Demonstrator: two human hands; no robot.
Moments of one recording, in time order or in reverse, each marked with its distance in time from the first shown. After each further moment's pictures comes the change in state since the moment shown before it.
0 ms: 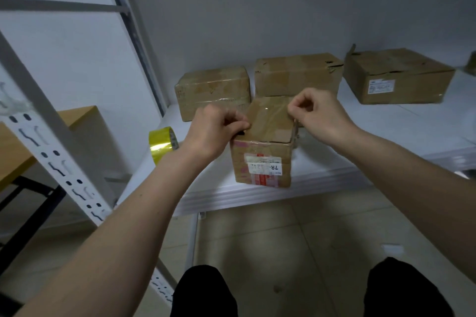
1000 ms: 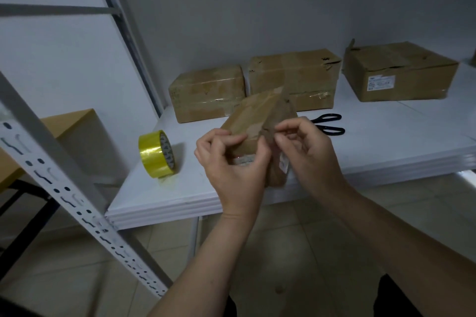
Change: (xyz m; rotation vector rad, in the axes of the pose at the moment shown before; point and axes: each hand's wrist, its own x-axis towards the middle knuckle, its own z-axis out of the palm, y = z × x) left_hand -0.049 0.021 0.099 -0.339 0.885 0.147; right_hand -0.056 0.025 0.031 0.490 0.107 -0.170
